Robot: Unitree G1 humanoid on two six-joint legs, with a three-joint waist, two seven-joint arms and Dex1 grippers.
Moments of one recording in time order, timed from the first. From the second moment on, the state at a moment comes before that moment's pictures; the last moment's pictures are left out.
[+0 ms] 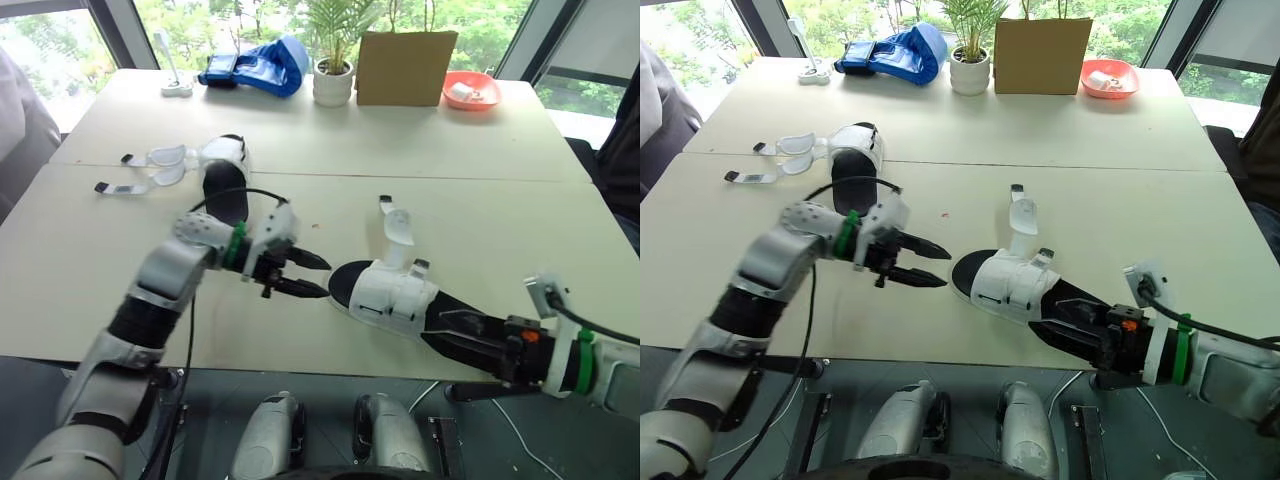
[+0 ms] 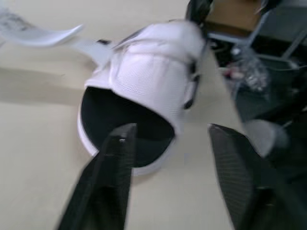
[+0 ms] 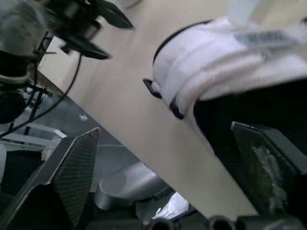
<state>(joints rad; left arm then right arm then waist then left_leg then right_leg) -0.65 0.61 -0.24 -0.03 -0.40 0.55 -1.45 0.23 -0.80 -0.53 -0.64 1.39 1.20 0.42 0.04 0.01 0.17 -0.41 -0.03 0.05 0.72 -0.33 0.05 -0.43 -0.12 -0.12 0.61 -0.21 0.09</state>
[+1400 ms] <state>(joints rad) -0.65 0.61 -0.23 0.00 -0.37 0.48 -1.39 -0.22 -0.87 0.18 -0.21 0.54 0.56 1.26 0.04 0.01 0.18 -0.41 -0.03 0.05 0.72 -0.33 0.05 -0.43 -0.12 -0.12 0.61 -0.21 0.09</state>
